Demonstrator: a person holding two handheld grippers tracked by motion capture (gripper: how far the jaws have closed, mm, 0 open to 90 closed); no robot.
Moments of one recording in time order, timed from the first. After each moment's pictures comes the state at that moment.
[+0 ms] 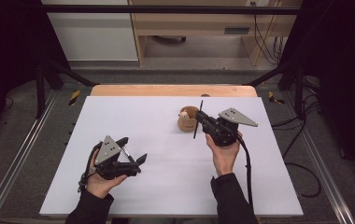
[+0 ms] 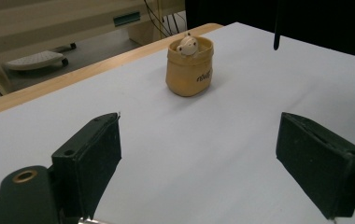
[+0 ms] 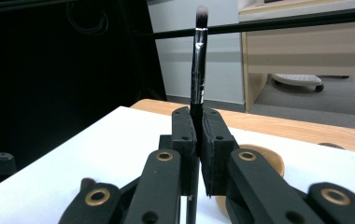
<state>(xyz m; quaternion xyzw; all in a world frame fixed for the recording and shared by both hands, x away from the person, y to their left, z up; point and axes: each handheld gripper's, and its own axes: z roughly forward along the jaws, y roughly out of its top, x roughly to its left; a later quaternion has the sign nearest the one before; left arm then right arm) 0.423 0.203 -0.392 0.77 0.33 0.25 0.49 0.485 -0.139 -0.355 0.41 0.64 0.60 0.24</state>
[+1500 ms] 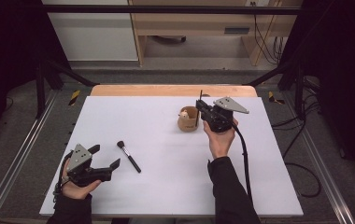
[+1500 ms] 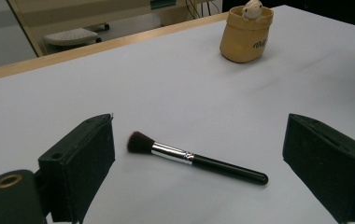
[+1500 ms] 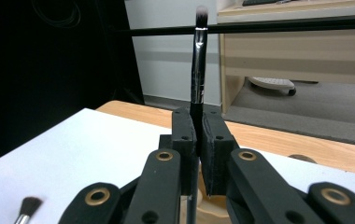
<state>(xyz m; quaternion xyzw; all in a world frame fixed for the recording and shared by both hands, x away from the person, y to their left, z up) 0.414 0.272 -0.418 0.75 0.39 0.27 0.47 0.535 -0.136 -0.364 0.42 0.64 0.57 0.28</state>
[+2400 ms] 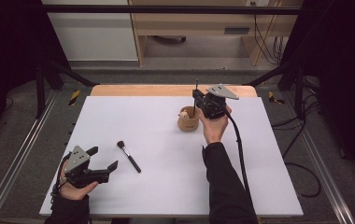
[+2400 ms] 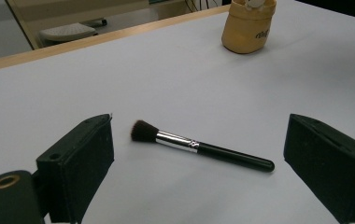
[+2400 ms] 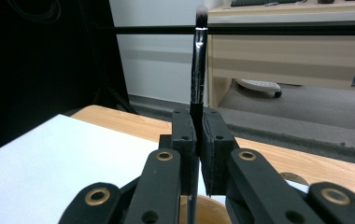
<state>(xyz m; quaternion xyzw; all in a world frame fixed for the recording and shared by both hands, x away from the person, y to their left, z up) 0.414 0.281 -0.426 0.75 0.38 0.26 0.47 0.579 -0.122 -0.361 0.43 0.65 0.55 0.30</state>
